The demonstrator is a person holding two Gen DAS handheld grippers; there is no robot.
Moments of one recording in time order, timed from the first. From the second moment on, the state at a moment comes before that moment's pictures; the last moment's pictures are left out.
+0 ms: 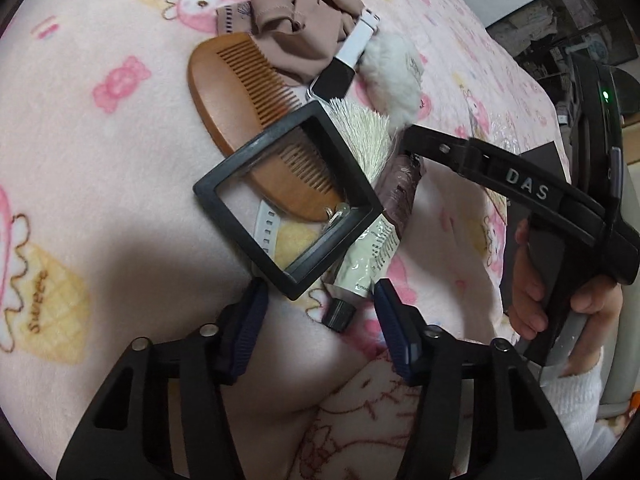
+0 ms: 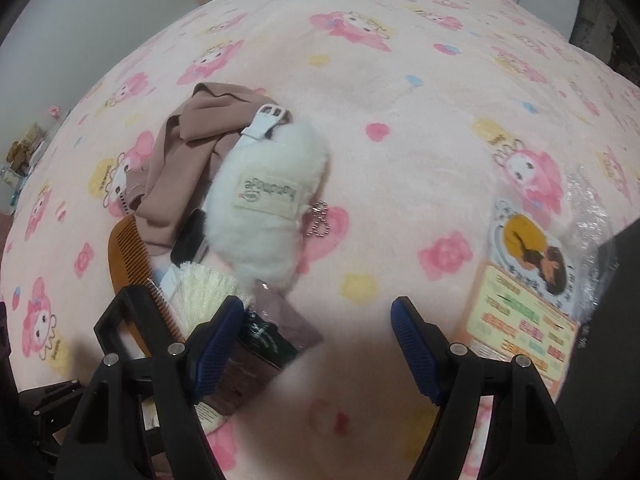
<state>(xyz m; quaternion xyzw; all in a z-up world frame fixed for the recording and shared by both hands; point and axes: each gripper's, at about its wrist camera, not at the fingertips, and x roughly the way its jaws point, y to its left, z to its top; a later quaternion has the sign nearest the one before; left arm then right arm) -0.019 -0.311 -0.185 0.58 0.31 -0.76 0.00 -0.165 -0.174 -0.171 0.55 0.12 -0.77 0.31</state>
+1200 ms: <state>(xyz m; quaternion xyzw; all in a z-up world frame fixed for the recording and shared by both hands) 0.011 -0.320 -0.174 0.57 0.33 -0.75 0.03 -0.112 -0.096 -0.161 0.59 0.04 -0.74 0.33</state>
